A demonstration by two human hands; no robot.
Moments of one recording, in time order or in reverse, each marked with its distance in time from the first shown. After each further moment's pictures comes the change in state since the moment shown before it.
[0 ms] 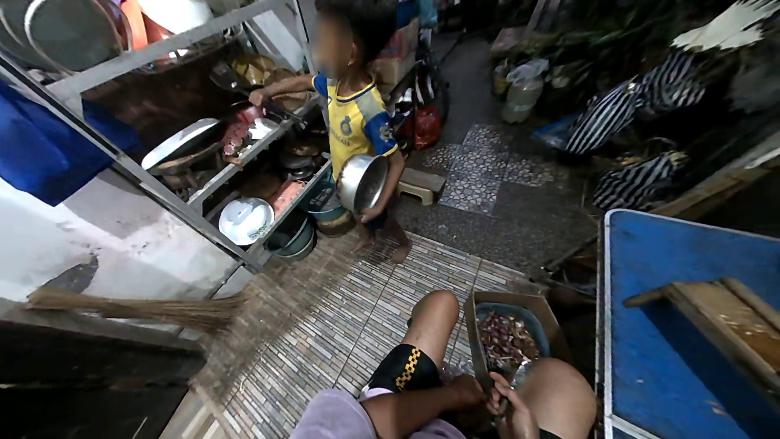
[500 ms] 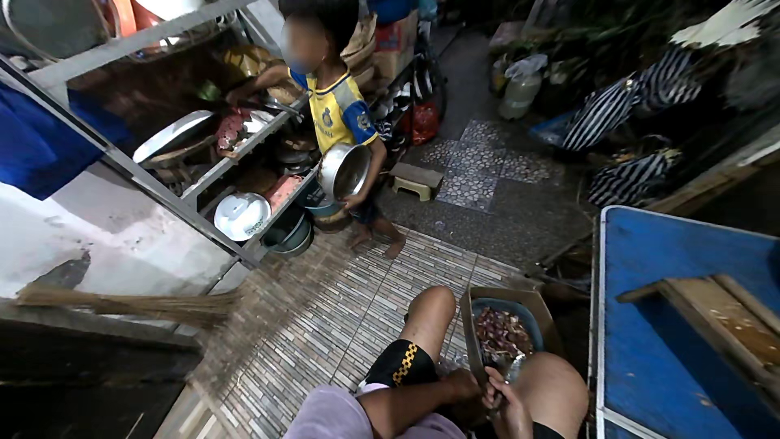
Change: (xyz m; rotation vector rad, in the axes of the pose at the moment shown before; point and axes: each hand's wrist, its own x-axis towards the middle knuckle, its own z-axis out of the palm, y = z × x) left_hand 0.007 -0.001 0.001 0.002 -0.003 -0.013; right_hand 0.005 0.005 -0.003 -0.035 0.013 -0.021
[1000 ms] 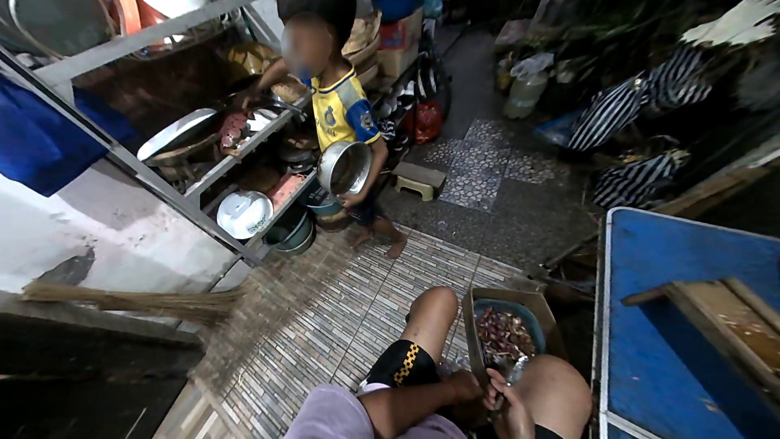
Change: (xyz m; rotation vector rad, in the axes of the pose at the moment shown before) left_hand 0.005 -0.001 0.000 0.038 -0.016 -0.010; right_hand -0.001 0.000 0.000 -0.026 -0.002 -0.011
